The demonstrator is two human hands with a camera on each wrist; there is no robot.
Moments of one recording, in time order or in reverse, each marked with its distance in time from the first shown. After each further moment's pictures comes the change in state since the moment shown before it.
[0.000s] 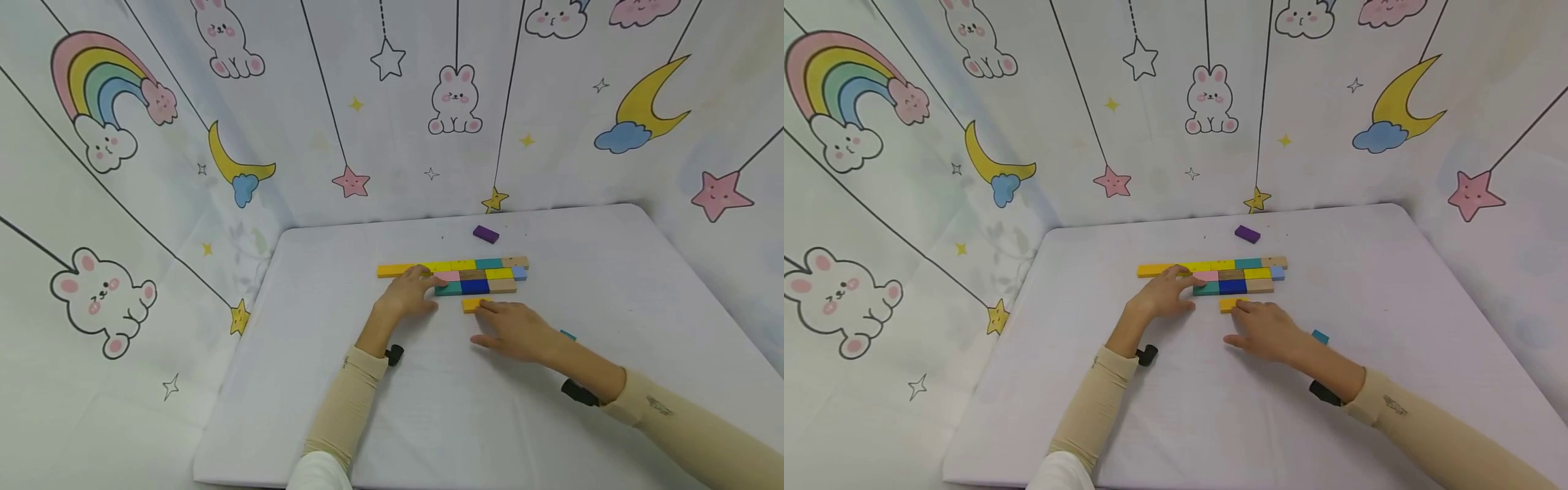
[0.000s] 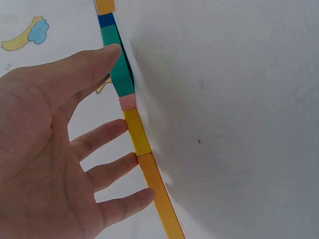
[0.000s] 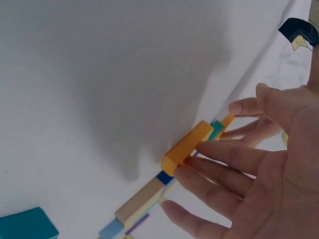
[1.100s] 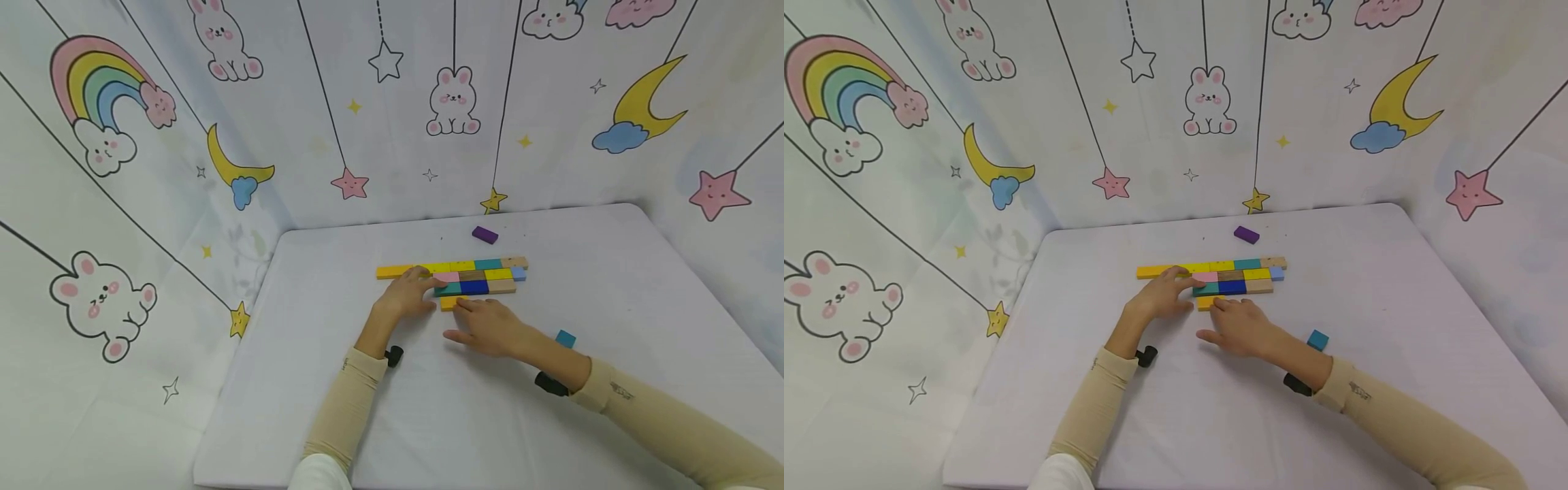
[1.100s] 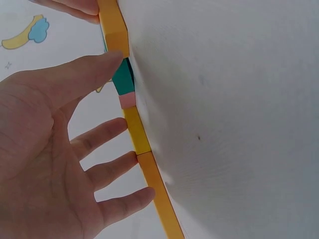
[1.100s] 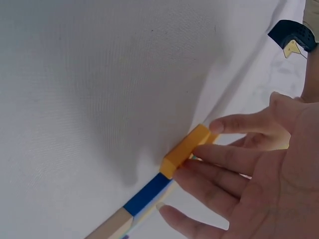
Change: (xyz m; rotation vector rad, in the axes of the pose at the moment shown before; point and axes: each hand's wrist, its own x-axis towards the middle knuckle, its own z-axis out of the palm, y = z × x) left_hand 0.001 -0.002 0.001 0.019 0.002 0.018; right_hand 0.034 -0.028 0.003 -0.004 -0.072 -0.001
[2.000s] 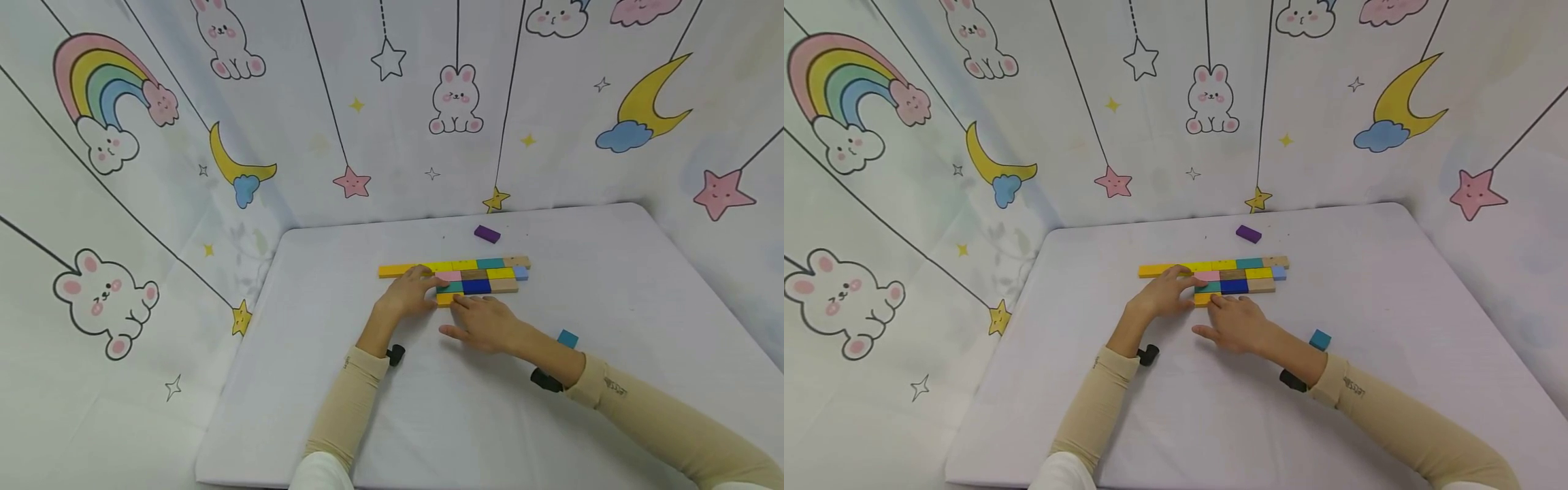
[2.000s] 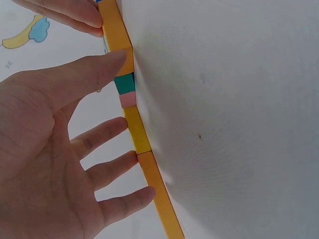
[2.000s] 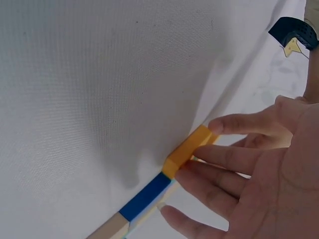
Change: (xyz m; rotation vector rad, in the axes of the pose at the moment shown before) left_hand -0.004 0.000 -0.003 -0.005 0.023 0.022; right_hand 0.010 -0.007 -0.004 -0.026 -0.043 0.012
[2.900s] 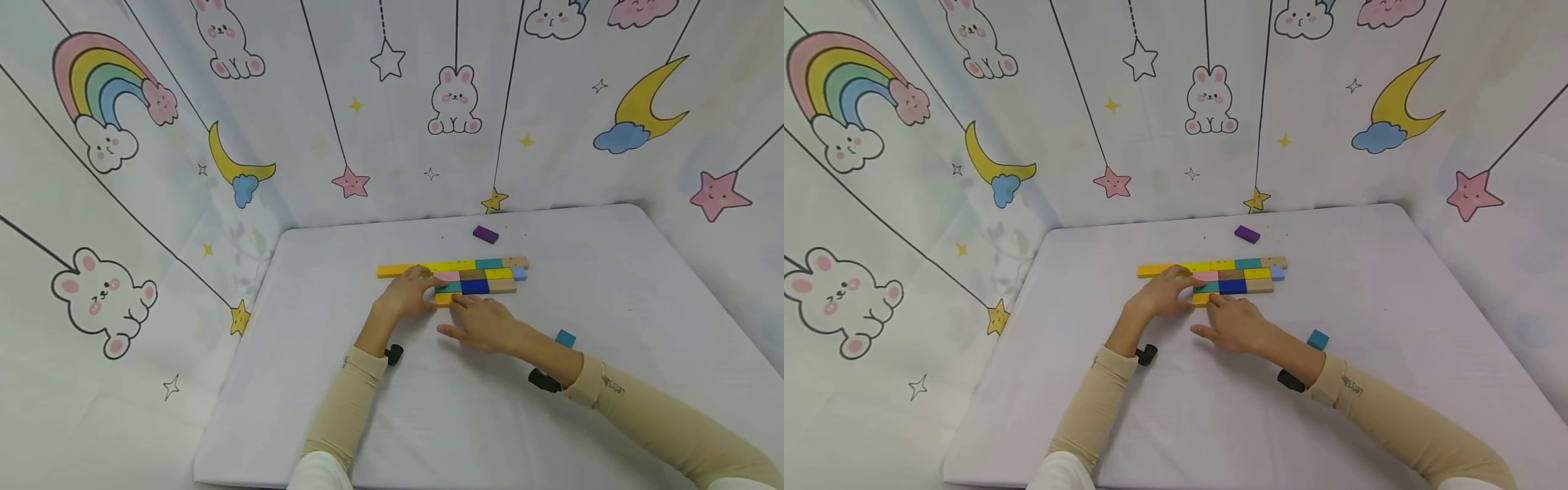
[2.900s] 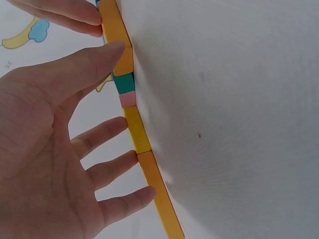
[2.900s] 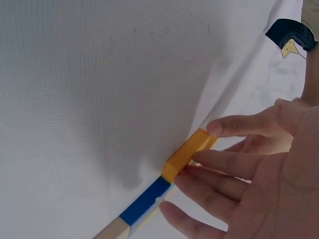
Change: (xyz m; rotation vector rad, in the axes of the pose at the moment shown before) left_hand 0.003 -0.002 0.003 0.007 -0.012 -0.010; right_hand 0.000 0.001 0.000 0.043 0.002 0.012
